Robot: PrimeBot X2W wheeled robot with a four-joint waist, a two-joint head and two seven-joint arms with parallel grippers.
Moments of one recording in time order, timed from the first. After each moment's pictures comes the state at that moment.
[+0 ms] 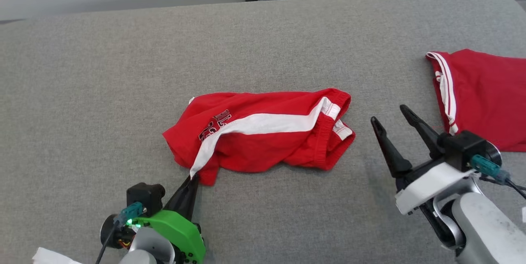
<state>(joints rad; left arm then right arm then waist) -0.15 0.21 -0.42 0.32 -0.52 -0.03 -0.04 -0.22 -0.37 0.32 0.14 0.40 0.13 -0.21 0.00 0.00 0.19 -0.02</state>
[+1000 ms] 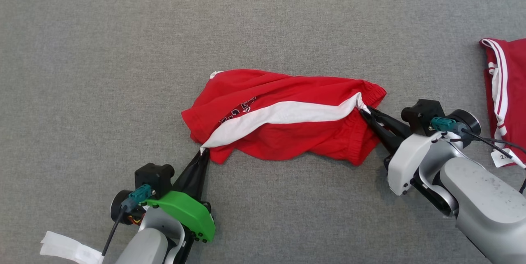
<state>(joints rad) -0.26 0.17 -0.45 0.37 -0.50 -0.04 -0.13 -0.56 -0.50 0.72 0.38 0.56 0.13 -0.08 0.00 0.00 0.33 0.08</state>
